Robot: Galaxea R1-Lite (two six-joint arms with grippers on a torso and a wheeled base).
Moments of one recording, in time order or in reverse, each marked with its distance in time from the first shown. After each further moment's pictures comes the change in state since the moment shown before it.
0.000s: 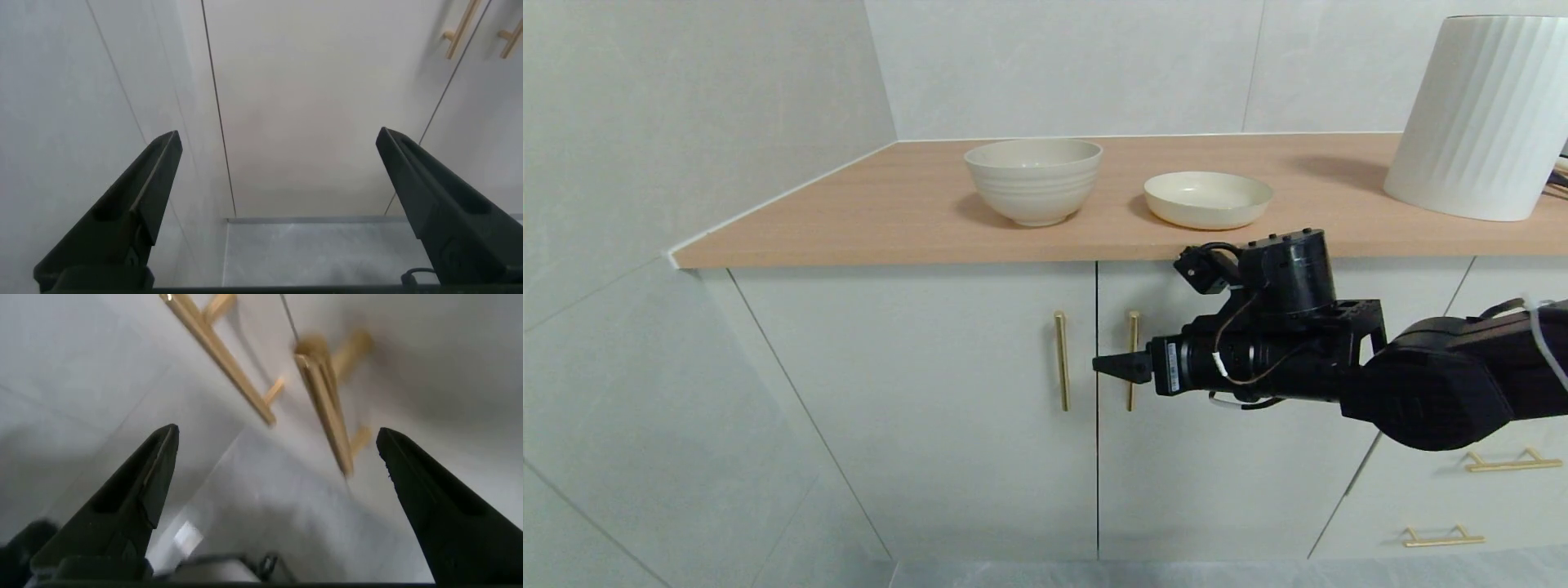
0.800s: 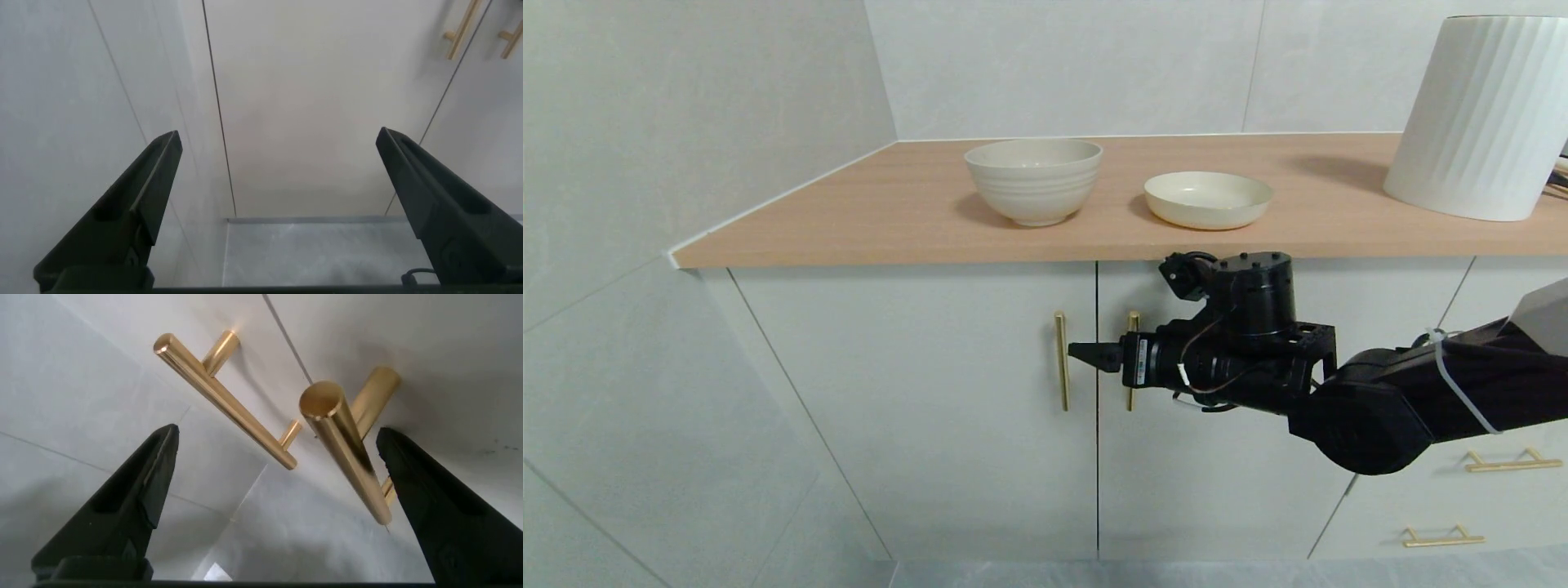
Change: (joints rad) left arm 0.000 0.000 0.000 0.000 0.000 0.000; right arm 0.025 0.102 0.012 -0.235 -0.042 0.153
